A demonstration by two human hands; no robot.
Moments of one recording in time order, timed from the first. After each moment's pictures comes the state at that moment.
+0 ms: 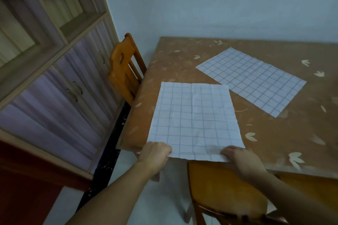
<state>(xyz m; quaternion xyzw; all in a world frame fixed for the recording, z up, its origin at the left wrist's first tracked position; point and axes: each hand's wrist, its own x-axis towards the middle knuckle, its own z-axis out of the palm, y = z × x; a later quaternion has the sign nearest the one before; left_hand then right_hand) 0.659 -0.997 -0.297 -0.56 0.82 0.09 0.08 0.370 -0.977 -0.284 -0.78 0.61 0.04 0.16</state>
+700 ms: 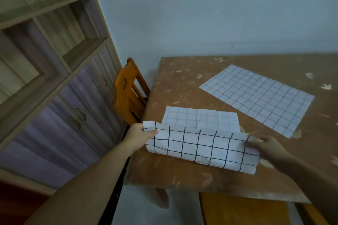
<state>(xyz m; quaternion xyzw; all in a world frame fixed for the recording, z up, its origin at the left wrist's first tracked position) 0.735 -1.122 -0.227 -0.65 0.53 0.43 -0.32 0.346 -1.071 -0.233 -0.46 0.72 -0.27 0.43</state>
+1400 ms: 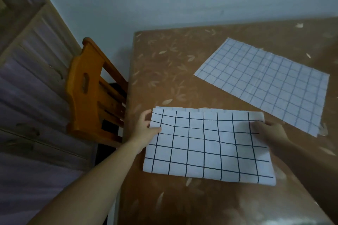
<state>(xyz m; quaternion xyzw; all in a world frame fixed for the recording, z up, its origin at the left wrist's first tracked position) 0.717 -1.297 -0.340 -0.64 0.48 0.55 -0.23 0.368 -1.212 -0.309 -0.24 0.85 -0.32 0.34</state>
